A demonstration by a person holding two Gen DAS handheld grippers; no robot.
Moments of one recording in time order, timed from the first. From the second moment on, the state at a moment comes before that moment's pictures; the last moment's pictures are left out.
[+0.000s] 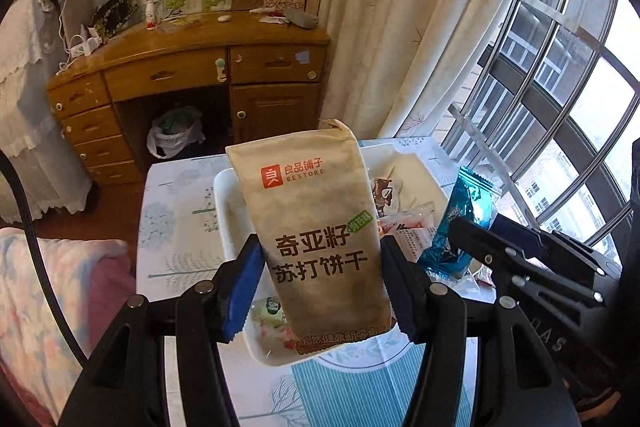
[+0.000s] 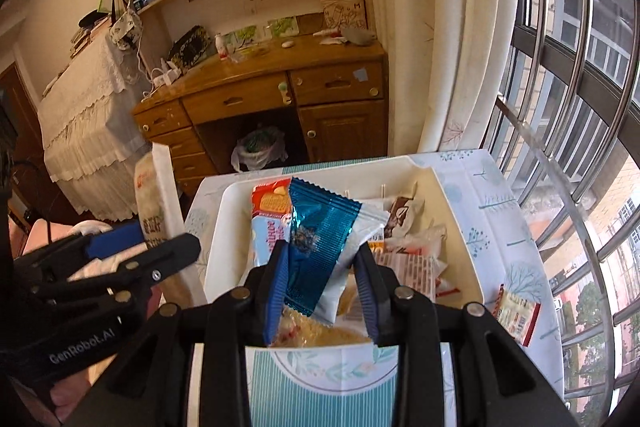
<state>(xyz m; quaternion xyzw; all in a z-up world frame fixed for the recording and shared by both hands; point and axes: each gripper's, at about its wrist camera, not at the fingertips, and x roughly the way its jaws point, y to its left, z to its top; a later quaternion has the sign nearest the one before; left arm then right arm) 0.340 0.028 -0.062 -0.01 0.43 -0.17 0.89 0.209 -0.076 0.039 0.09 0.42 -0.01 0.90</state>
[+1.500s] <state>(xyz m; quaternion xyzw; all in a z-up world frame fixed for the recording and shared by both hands) 0.247 -0.064 -0.069 -0.06 0.50 -0.07 0.86 0.130 -0.215 0.042 0.05 0.45 -0.02 0.89</state>
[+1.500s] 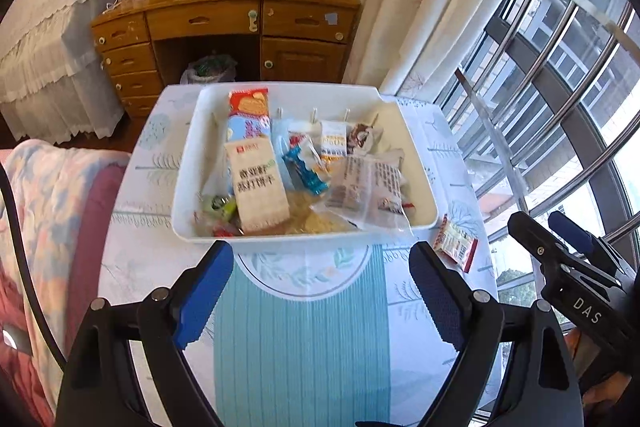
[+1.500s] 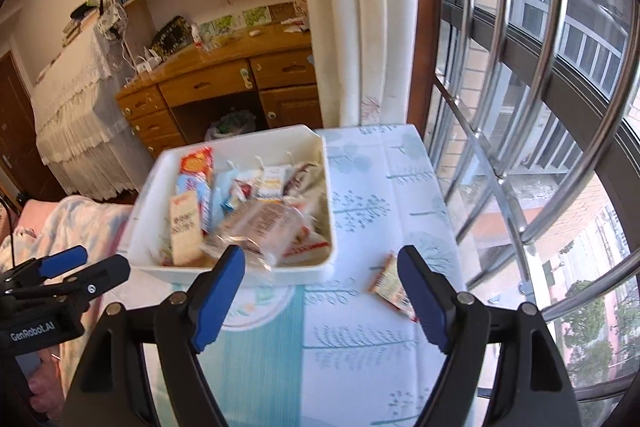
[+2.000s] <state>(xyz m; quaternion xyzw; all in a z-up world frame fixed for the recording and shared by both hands) 0.256 -0.102 -0.099 -0.06 0.54 -0.05 0.84 0.136 -0.255 -0.006 0.01 0.51 -0.05 0.86</state>
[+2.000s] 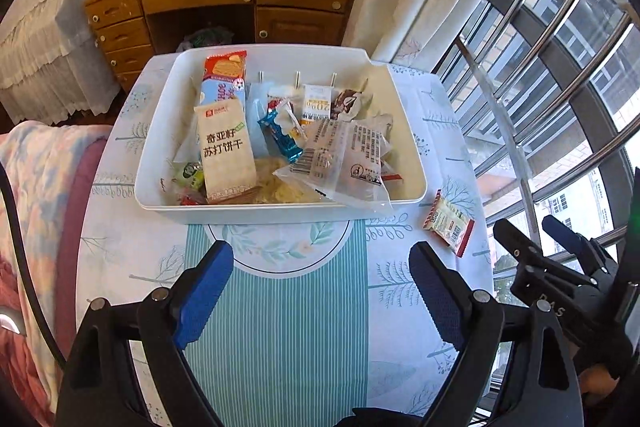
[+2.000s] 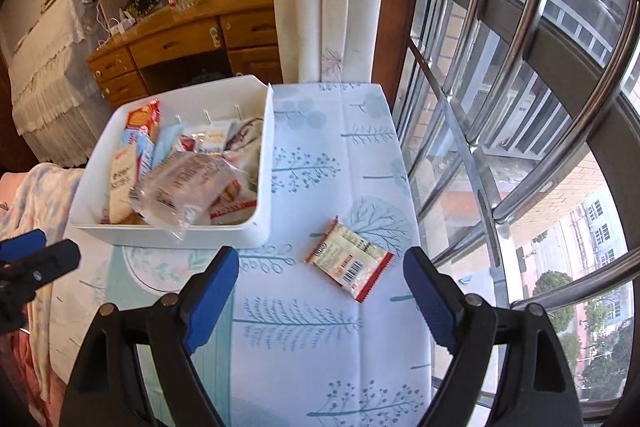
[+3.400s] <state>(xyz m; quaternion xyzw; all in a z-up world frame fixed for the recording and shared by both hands) 0.259 -0.098 -0.172 -0.05 0.63 0.02 0.77 0.198 -0.294 -0.147 0.06 0.61 -0.03 0.79</state>
